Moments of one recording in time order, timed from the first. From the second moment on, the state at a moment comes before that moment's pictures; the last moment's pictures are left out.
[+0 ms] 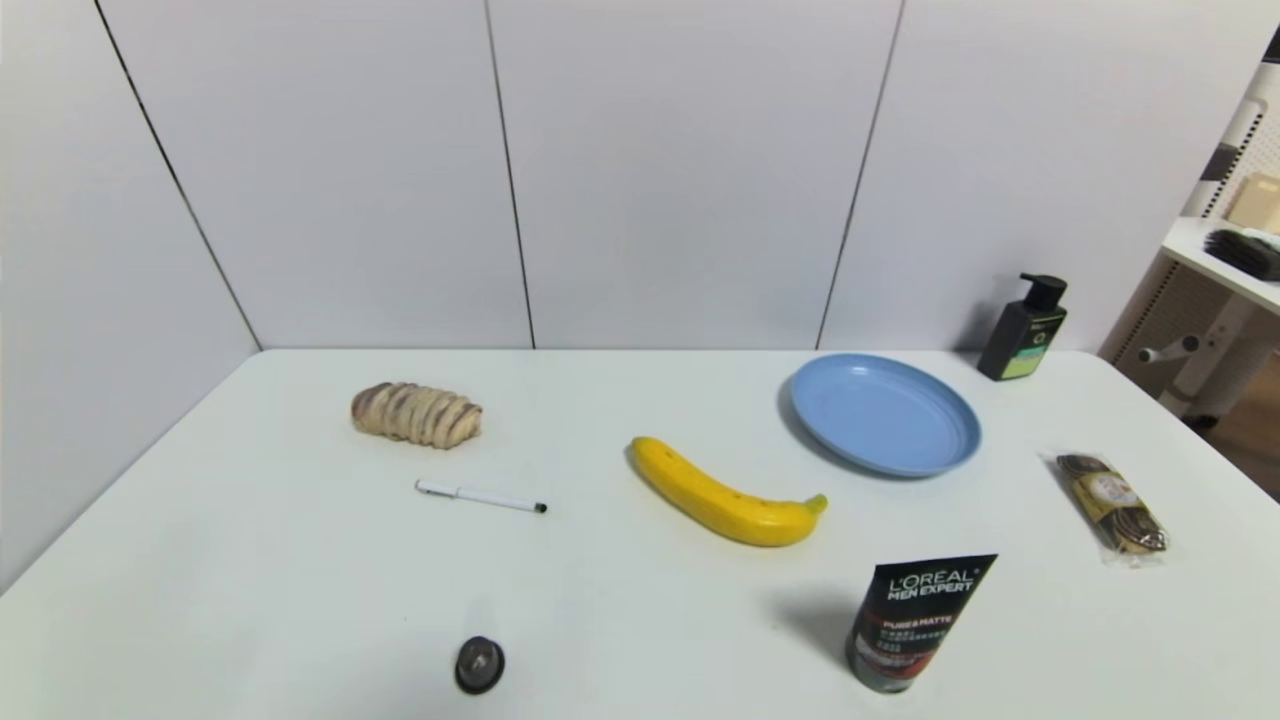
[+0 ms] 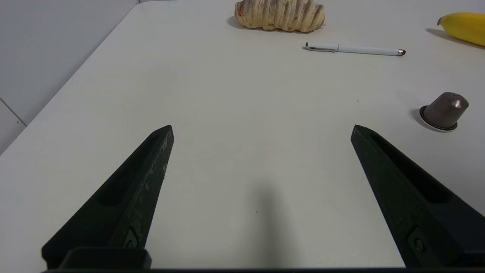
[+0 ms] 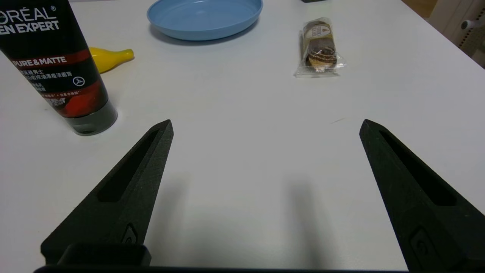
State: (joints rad) left arm 0.00 0.00 0.00 0.01 0.00 0.01; right arm 0.01 0.00 -0.04 0.09 -0.02 0.03
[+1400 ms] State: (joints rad) left arm 0.00 0.00 0.00 0.01 0.00 0.01; right arm -0.06 0.96 -0.89 0.11 -0.02 0.06
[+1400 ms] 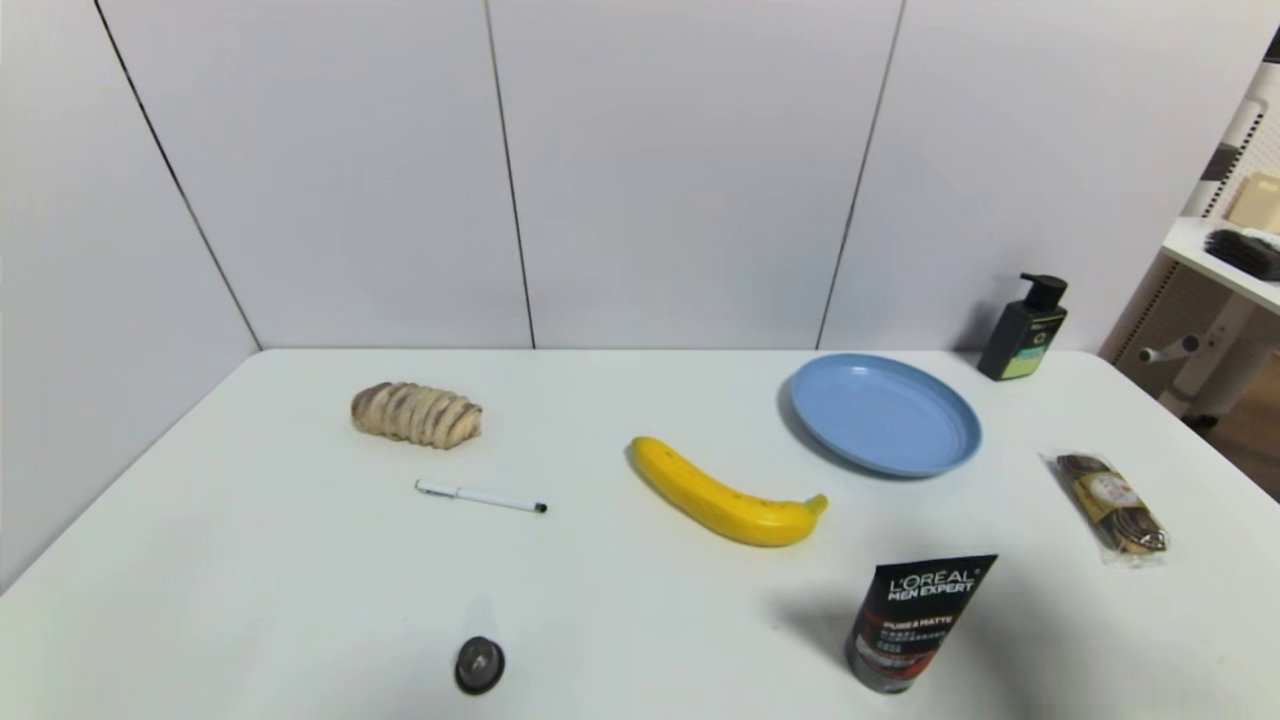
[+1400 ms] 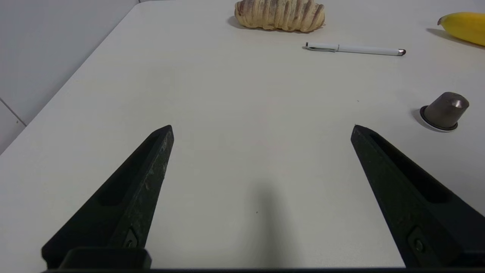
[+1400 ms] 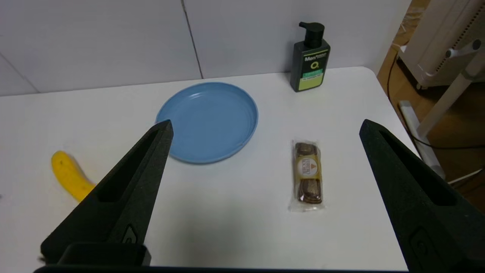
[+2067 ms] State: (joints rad) left arm 0.00 0.00 0.00 0.01 0.00 0.01; right arm -0.24 1.46 -1.09 0.22 -0.01 -0.06
